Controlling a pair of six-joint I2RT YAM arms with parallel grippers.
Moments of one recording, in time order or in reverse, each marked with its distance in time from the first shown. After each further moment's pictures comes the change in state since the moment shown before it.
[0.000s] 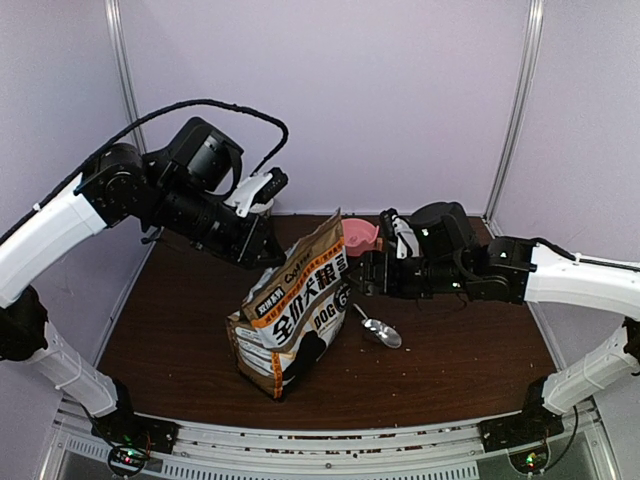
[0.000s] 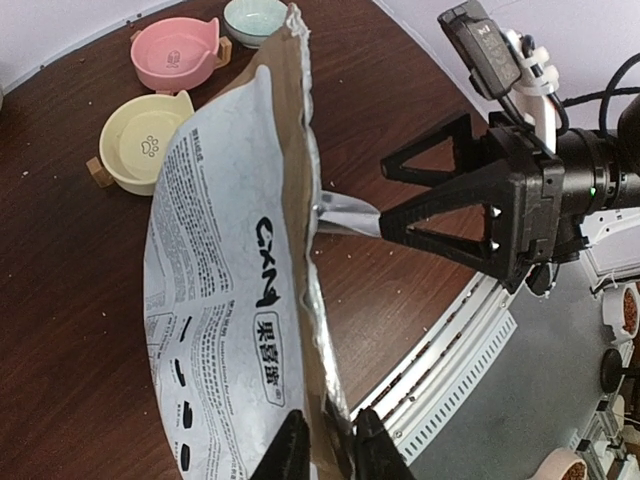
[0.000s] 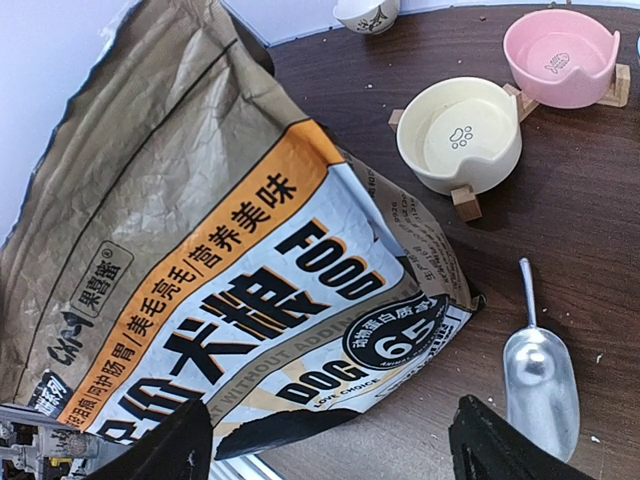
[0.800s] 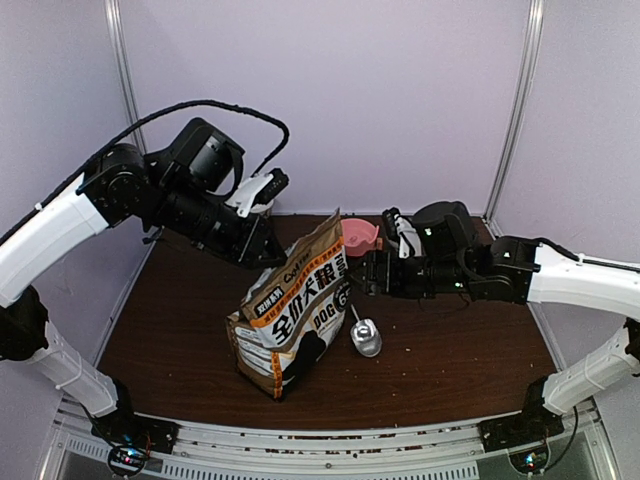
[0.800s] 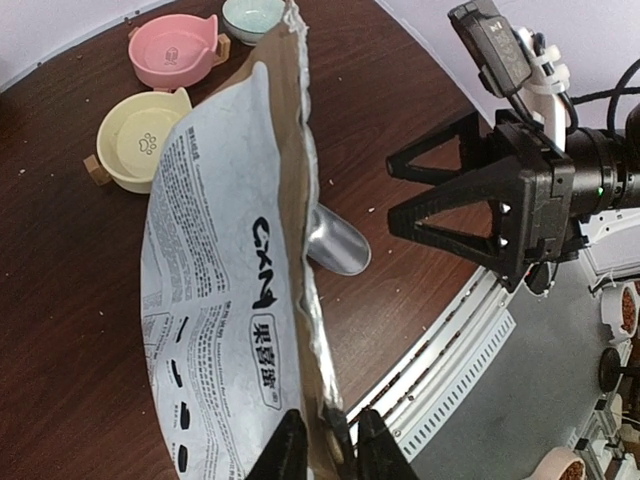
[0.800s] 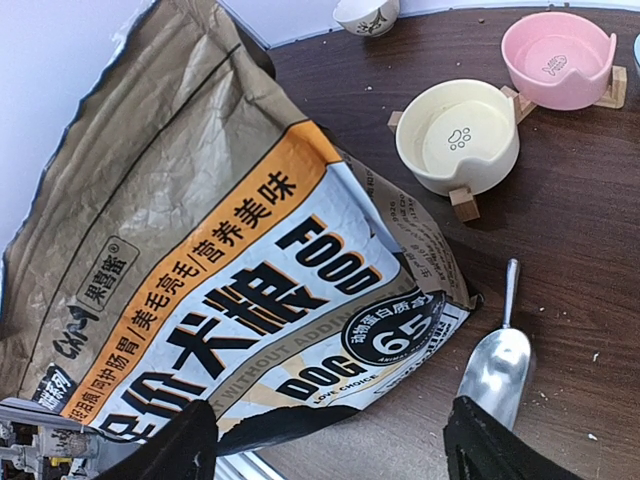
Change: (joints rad) left arm 0.005 0.006 -0.002 0.000 0.016 0.002; right arm 0.005 -0.014 -0.002 -0.009 0.006 0.000
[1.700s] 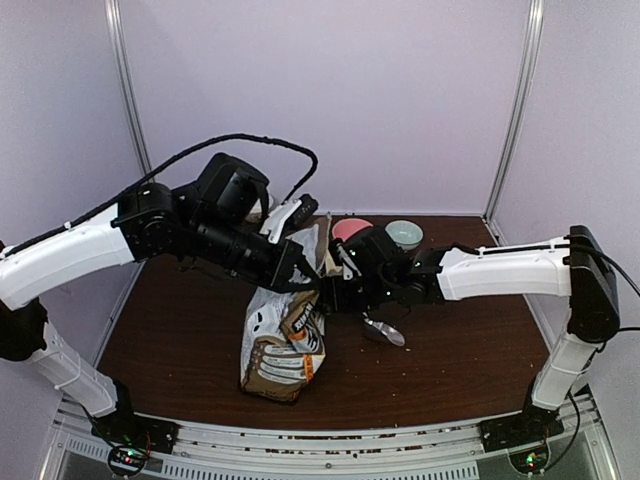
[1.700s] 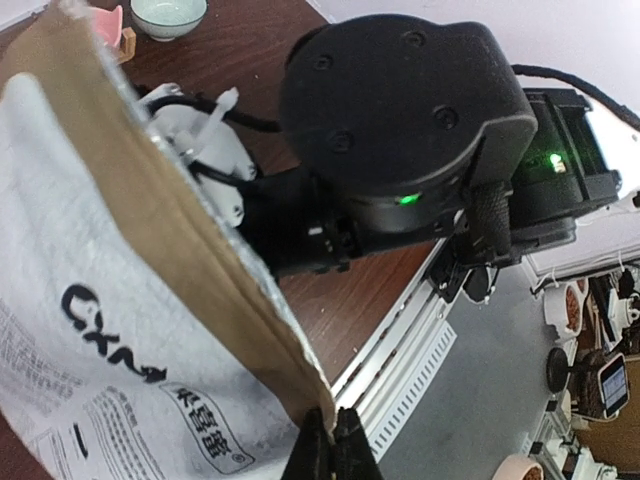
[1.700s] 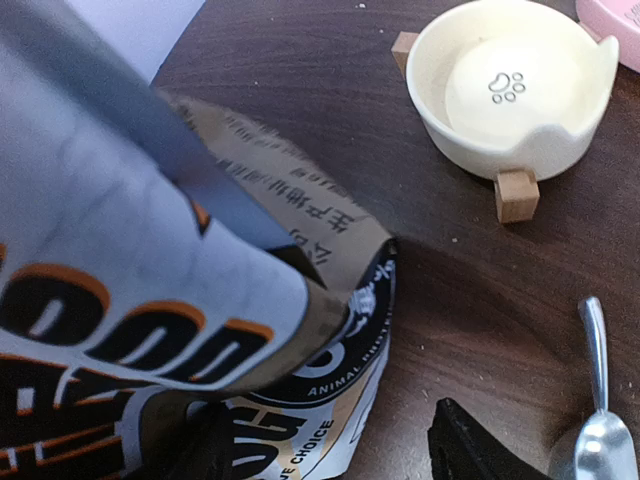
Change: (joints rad) left arm -0.050 -0.015 -0.245 0.351 0.151 -0.085; right arm -0.021 0.430 0.124 0.137 -0.086 -0.084
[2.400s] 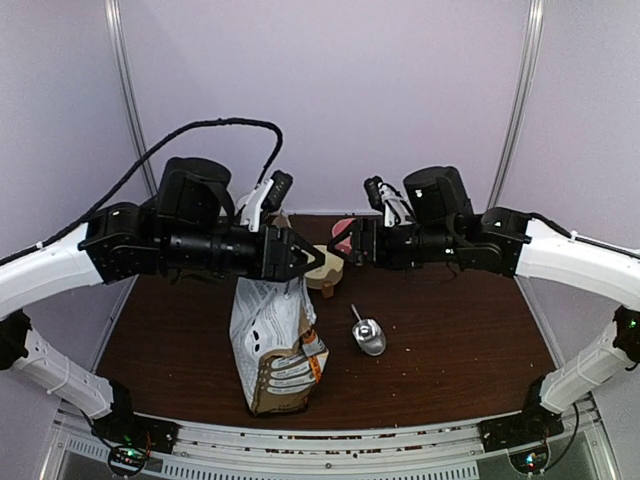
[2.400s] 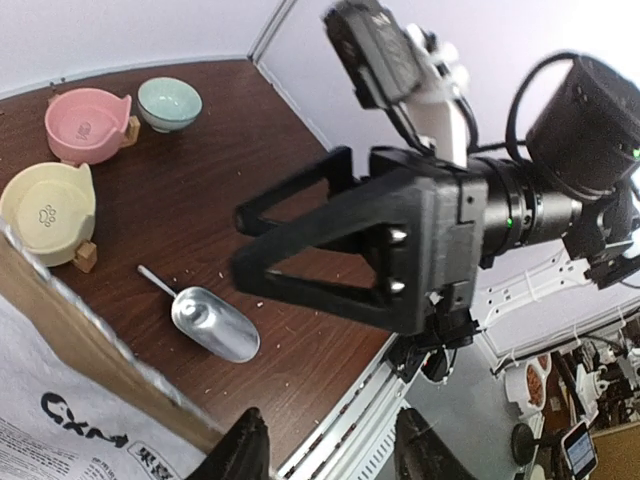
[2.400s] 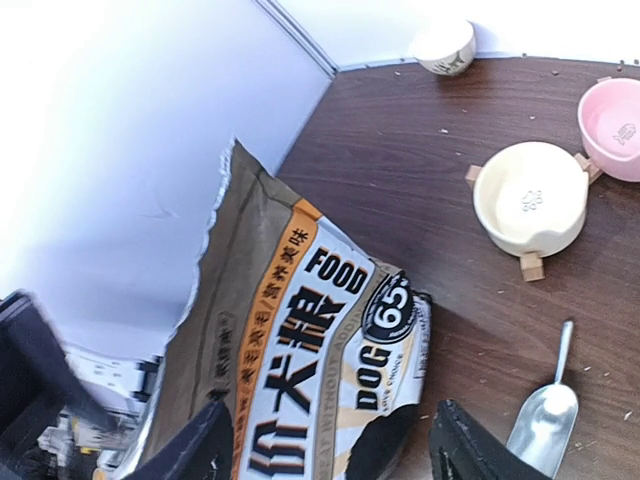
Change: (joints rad) left arm -0.046 -0.148 -0.151 0.265 -0.170 -0.128; right arm -0.026 -0.318 0.084 -0.149 -0.039 0.015
